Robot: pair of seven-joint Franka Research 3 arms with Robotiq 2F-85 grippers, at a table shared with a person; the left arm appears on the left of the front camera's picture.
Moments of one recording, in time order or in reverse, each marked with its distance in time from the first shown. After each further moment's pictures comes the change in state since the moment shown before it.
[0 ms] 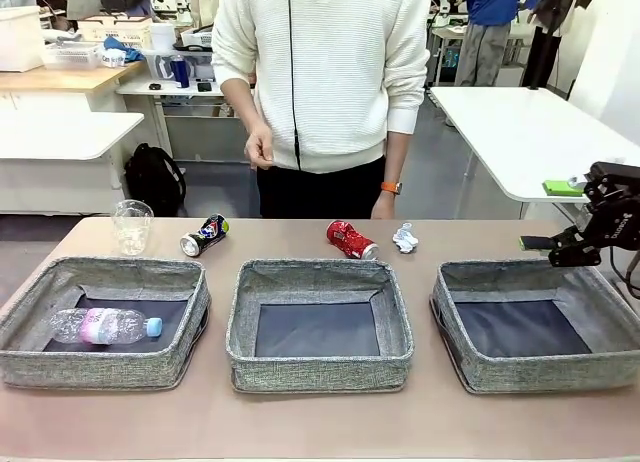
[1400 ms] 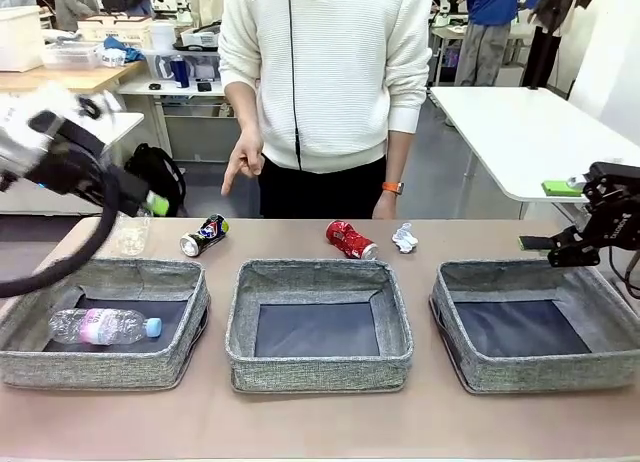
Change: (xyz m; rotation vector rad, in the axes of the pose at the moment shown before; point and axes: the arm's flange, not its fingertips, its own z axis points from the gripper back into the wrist) left arm 0.012 -0.052 -0.255 0.706 0.338 -0.969; right arm 0.000 0.000 -0.001 -0.001 0.002 0.000
